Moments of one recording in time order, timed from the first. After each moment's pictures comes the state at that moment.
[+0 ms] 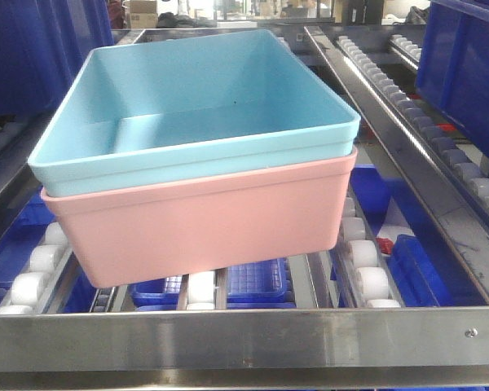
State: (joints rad) left arm -1.16 0.42 -0.37 -0.05 0.26 -0.02; right arm 0.59 0.26 -0.45 -0.28 0.44 0.27
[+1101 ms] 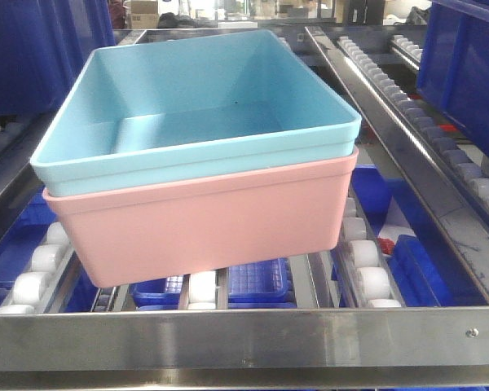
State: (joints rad) left arm -0.18 -0.01 0.03 -0.06 -0.02 -0.01; right arm 0.59 0.26 -0.45 -0.28 0.44 0.27
